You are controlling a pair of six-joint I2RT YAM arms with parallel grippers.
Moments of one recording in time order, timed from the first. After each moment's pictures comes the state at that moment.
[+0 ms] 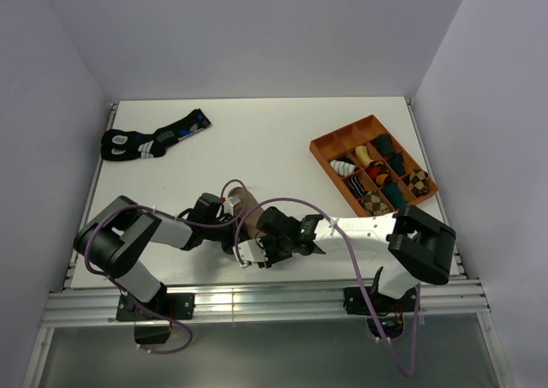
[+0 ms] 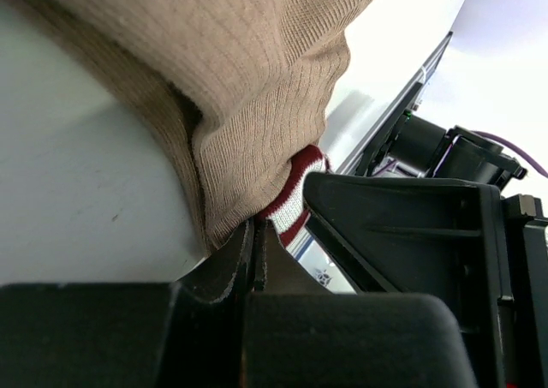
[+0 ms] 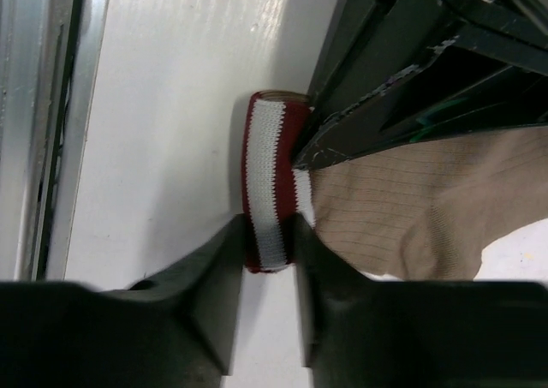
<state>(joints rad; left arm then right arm) -0.60 1.62 0.39 0.41 0.72 -1.02 1.12 1.53 0.77 -0.28 -0.20 -0.79</state>
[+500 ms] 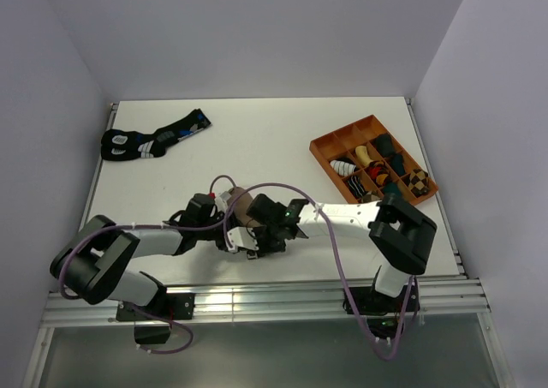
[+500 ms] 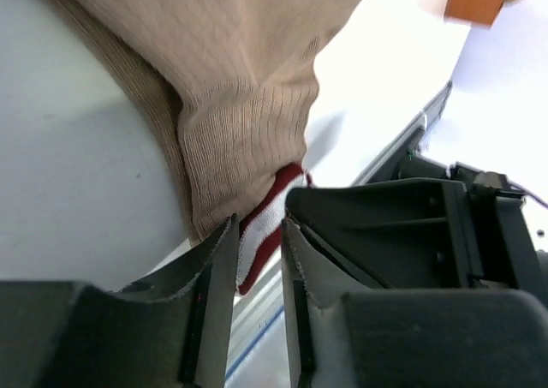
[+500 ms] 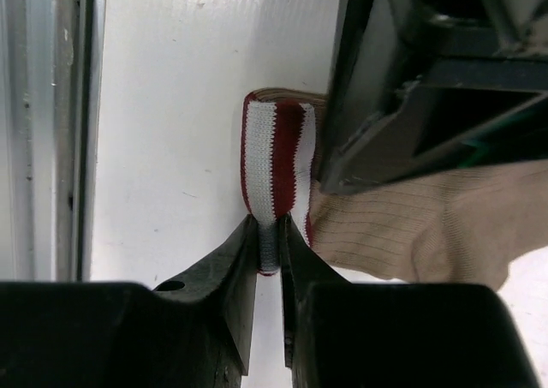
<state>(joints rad) -0.59 1.43 0.35 0.32 0.58 -1.02 1.06 1.66 0.97 -0.46 -0.29 -0.72</state>
